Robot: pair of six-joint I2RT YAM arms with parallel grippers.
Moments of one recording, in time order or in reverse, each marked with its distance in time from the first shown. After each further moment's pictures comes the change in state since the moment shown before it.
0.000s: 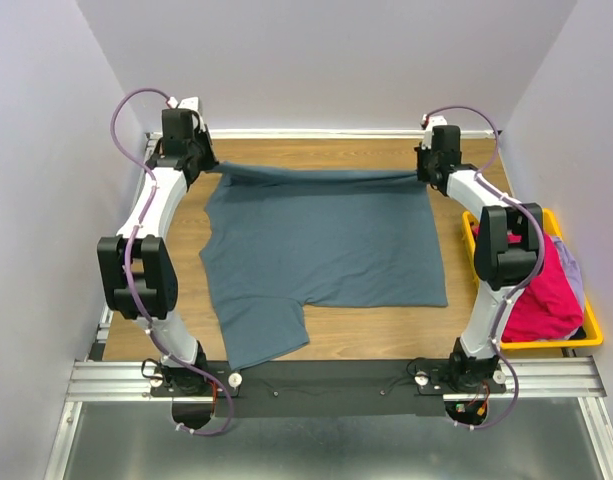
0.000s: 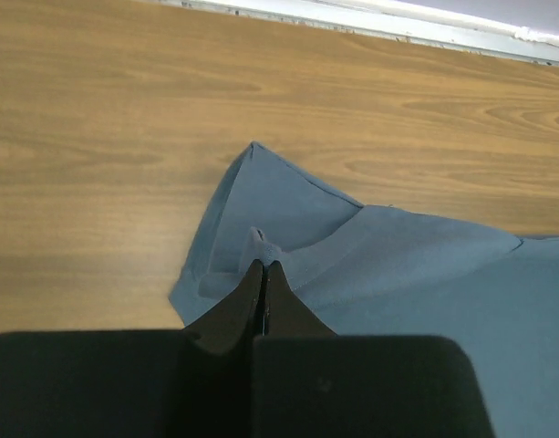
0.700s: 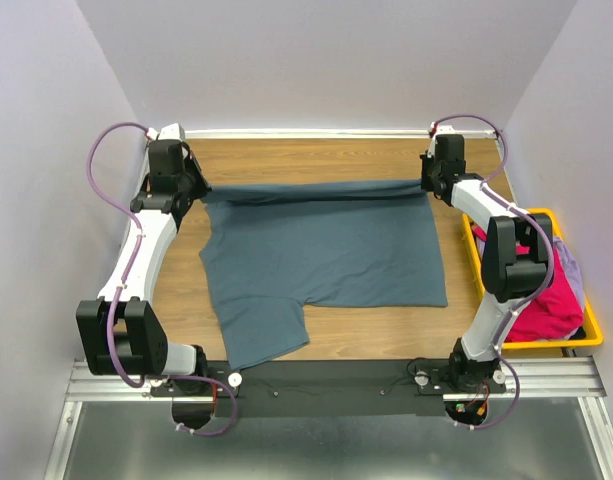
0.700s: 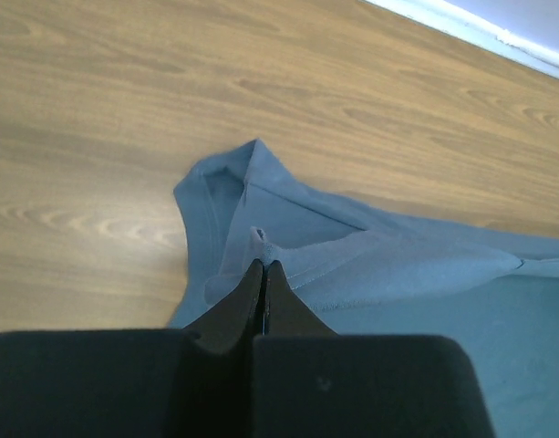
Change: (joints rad) left arm 0.000 -0.370 -0.326 -0.024 -0.063 -0.148; right arm 0.000 -0.112 -0.135 0.000 0.051 0.070
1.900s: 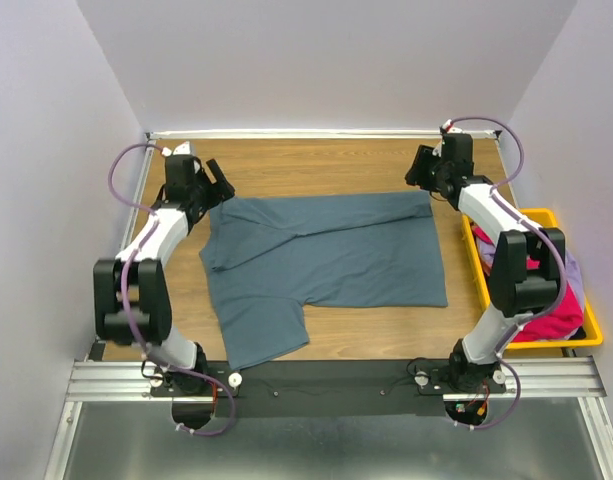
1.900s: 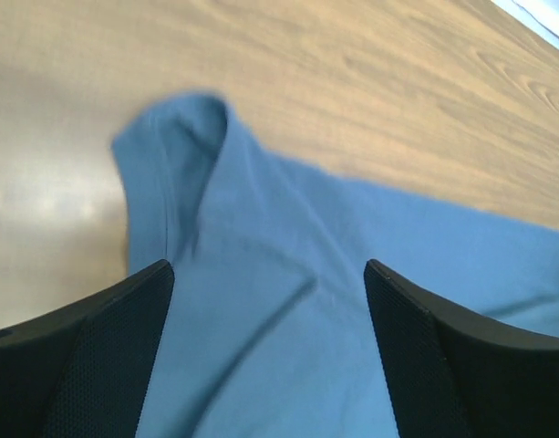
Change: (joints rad) left arm 0.007 0.098 -0.217 0.264 0.106 -0.137; right arm 0.000 -0.134 -0.079 -0.039 -0.154 0.317
